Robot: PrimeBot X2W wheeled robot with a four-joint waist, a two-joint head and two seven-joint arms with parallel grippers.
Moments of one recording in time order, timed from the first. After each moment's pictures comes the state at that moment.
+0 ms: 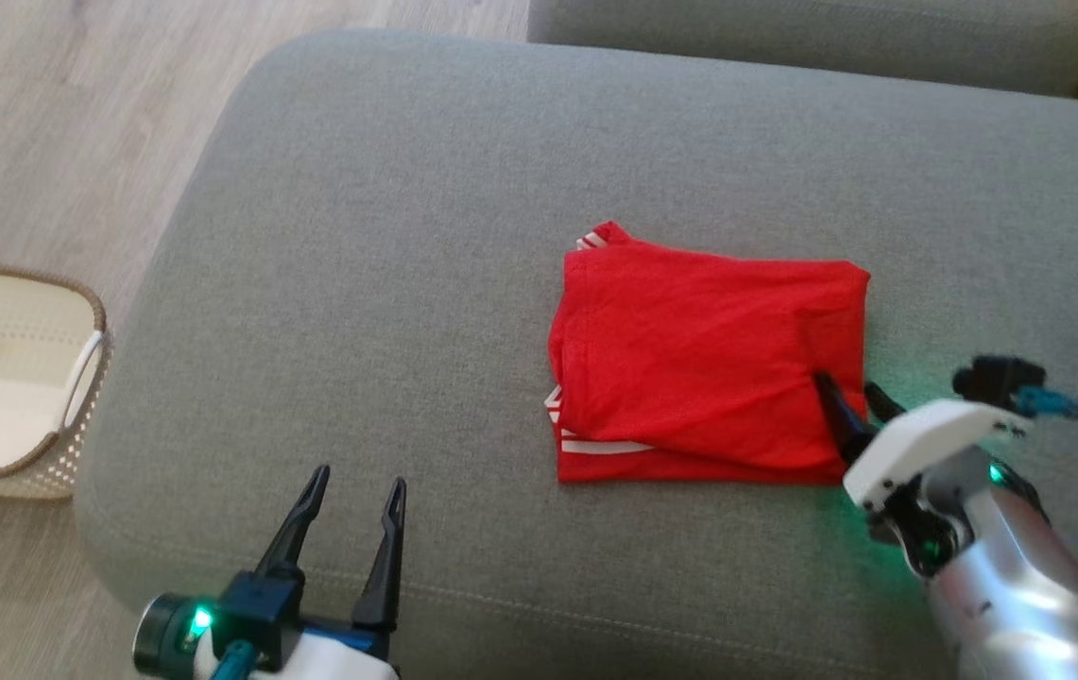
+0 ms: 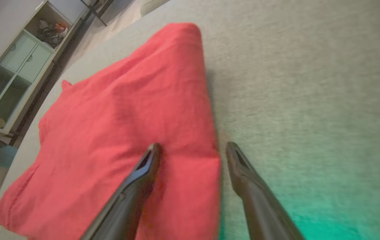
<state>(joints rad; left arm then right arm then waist) 0.16 0.08 -0.27 0.03 -0.04 0.00 -0.25 -0.48 -0.10 0.01 0.97 0.56 0.13 -0.03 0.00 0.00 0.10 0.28</state>
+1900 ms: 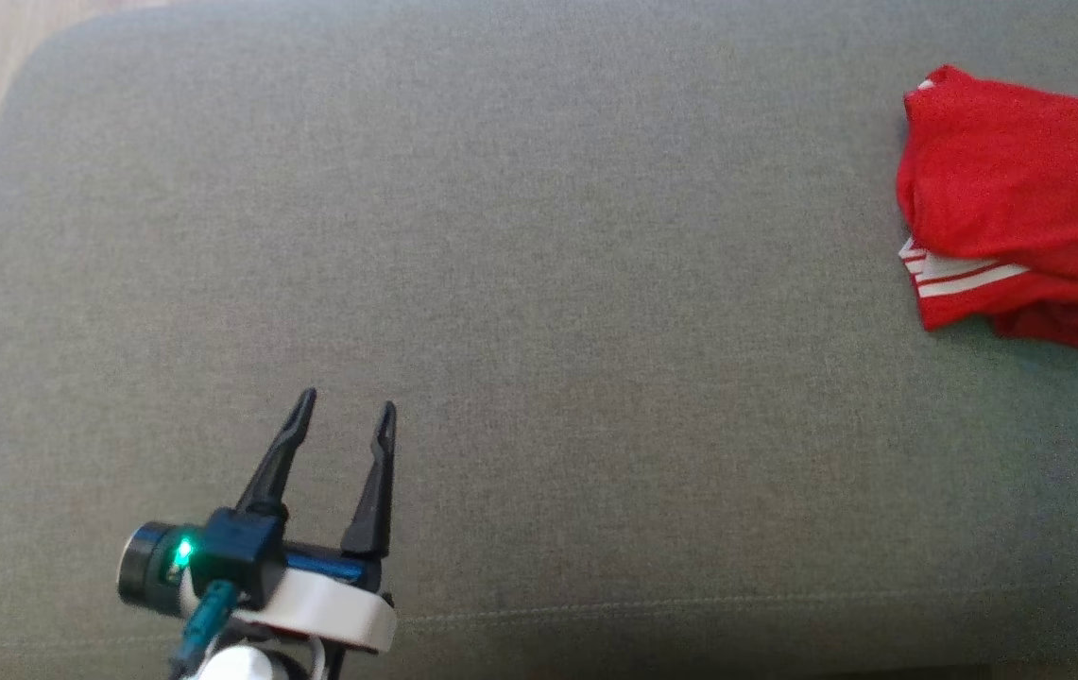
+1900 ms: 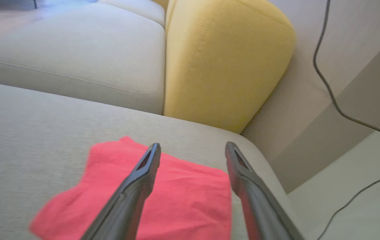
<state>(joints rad) 0.05 0.08 -0.26 0.02 -0.06 0.00 -0.25 -0.58 -0.30 -0.35 0.42 -0.19 0.13 0.09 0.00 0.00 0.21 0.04</state>
